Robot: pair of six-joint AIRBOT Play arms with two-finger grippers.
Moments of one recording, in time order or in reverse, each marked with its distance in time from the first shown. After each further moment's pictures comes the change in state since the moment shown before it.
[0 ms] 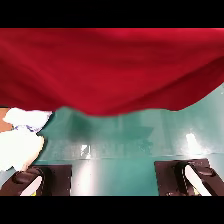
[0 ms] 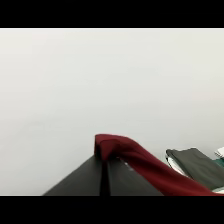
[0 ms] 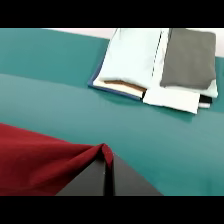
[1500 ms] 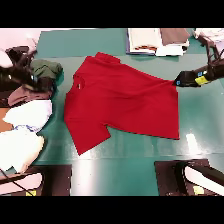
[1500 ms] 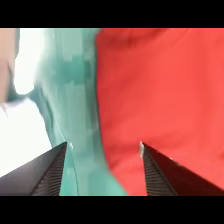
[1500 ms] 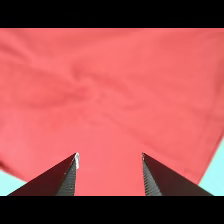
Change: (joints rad) left arm 0.204 -0.566 -0.669 -0.079 -0.367 -0.020; right arm 0.113 -0.366 -0.467 0.000 -0.062 0.016
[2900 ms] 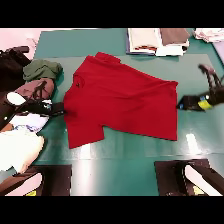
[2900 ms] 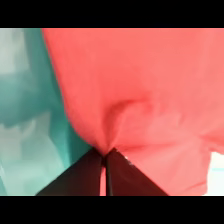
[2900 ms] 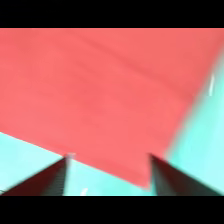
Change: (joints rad) left arm 0.005 0.224 -0.510 -0.311 0.313 0.121; right arm -0.161 0.173 -0.338 -0.040 0.087 -0.004
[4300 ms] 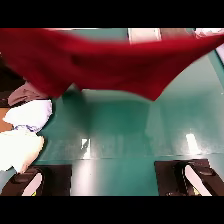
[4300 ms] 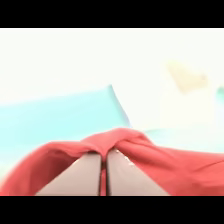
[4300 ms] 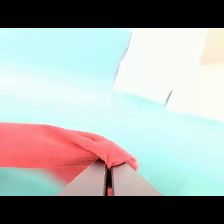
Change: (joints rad) left arm 0.001 0.397 0.975 0.068 -0.055 0.000; right arm 0.029 0.201 0.669 0.163 -0.221 -0.073
